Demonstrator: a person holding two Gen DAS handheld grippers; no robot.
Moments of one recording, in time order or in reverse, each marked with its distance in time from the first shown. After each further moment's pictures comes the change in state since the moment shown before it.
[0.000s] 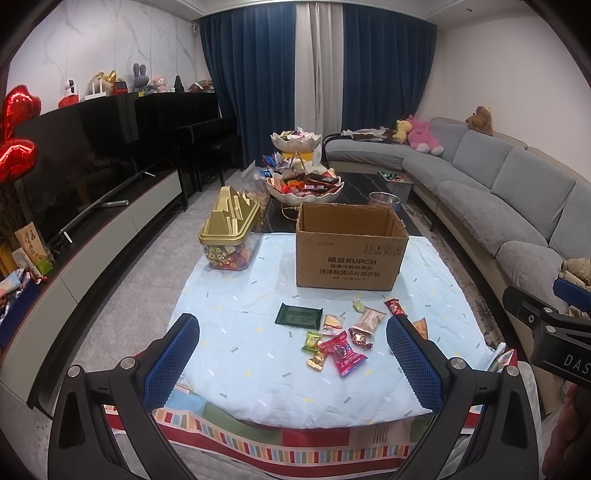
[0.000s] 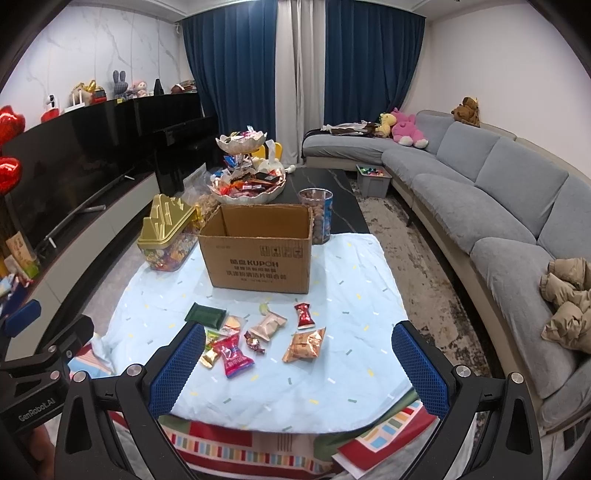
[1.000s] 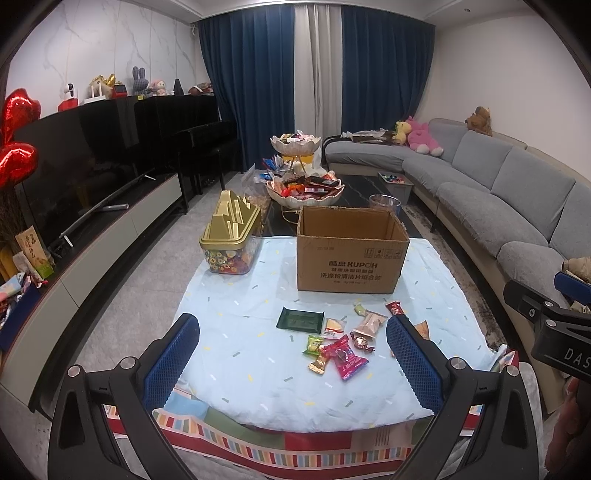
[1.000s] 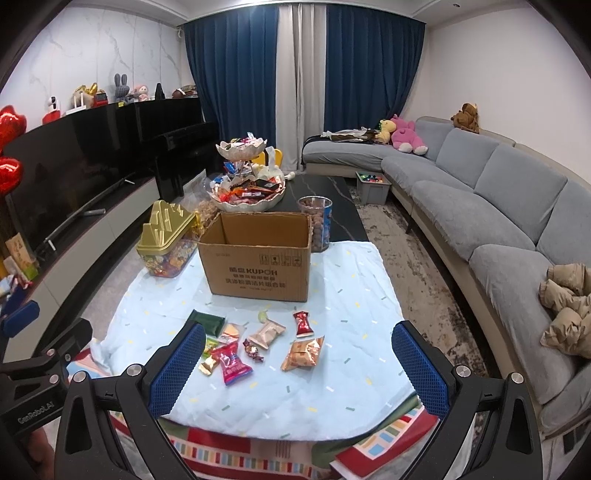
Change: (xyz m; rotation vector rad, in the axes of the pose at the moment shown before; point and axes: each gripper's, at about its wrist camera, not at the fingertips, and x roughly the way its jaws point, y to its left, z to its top) left arm -0.007 -0.002 -0.001 0.004 -0.016 0.005; right arm -0.002 -0.001 0.004 -0.008 -0.024 -0.003
